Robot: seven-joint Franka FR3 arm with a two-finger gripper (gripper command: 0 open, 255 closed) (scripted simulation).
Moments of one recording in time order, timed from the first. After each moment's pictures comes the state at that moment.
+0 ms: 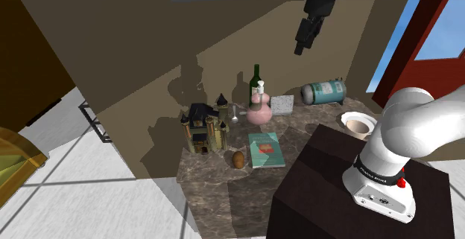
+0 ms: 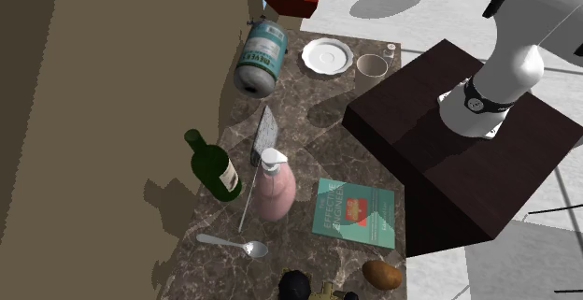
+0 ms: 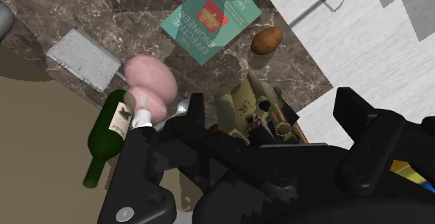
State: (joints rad) arm 0.01 -0.82 -0.06 -2.34 0.06 1.65 -0.08
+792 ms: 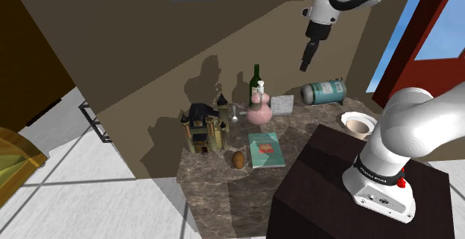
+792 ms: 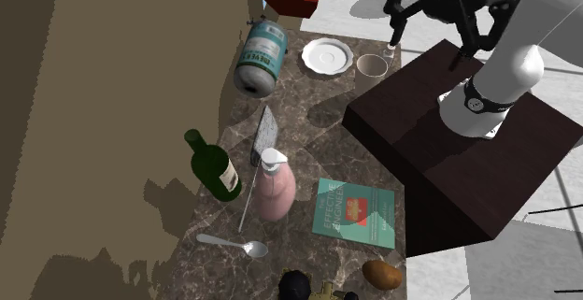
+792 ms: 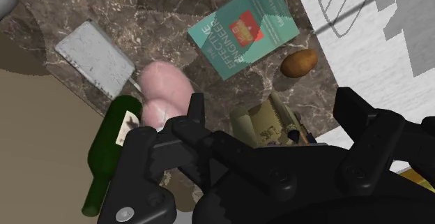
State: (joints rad) arm -0.01 -0.76 -0.28 -2.51 -0.06 1.85 -0.39
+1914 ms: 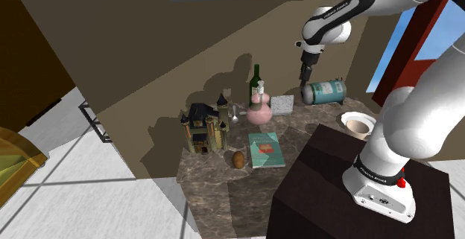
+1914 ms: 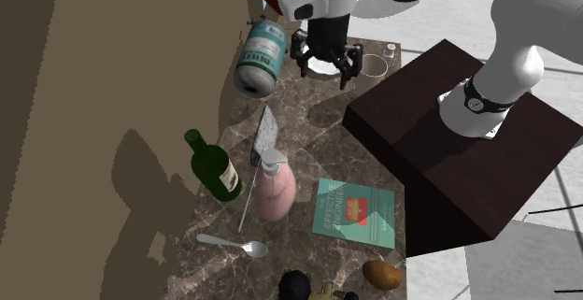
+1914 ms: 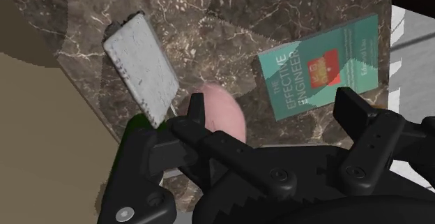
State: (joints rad) arm 0.11 -0.23 -0.73 -2.44 0.00 2.25 -1.04
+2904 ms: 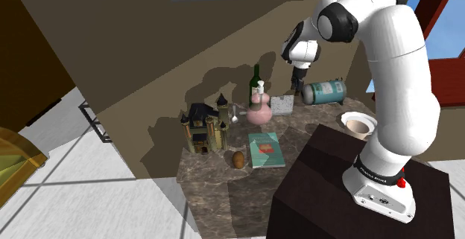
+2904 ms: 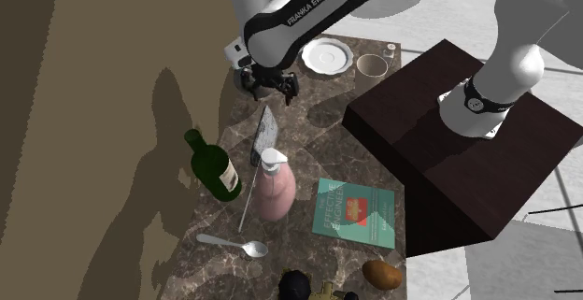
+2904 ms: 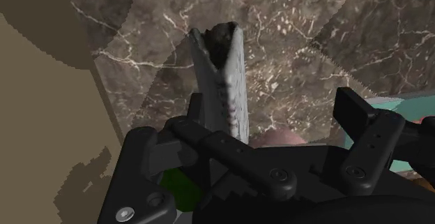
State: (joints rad) arm -0.09 0.54 -0.65 -2.01 0.59 2.28 -1.76
